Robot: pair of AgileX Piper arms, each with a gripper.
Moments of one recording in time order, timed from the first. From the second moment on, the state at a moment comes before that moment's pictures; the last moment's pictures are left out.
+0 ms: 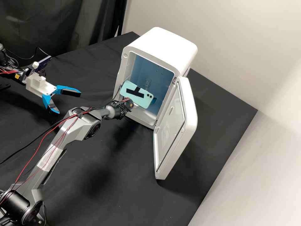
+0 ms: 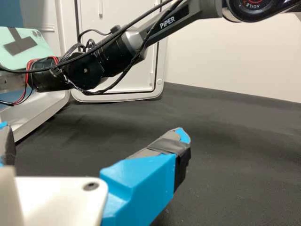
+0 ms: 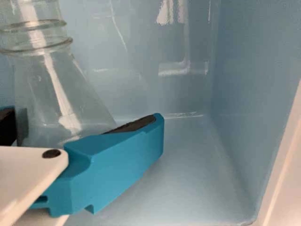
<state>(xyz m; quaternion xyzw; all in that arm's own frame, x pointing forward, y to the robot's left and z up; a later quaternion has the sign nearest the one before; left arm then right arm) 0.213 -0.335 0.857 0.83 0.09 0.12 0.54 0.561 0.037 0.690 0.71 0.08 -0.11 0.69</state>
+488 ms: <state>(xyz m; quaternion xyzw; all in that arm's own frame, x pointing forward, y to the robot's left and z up) 0.213 -0.335 0.857 0.83 0.09 0.12 0.54 0.561 0.031 0.692 0.72 0.07 -0.13 0.68</state>
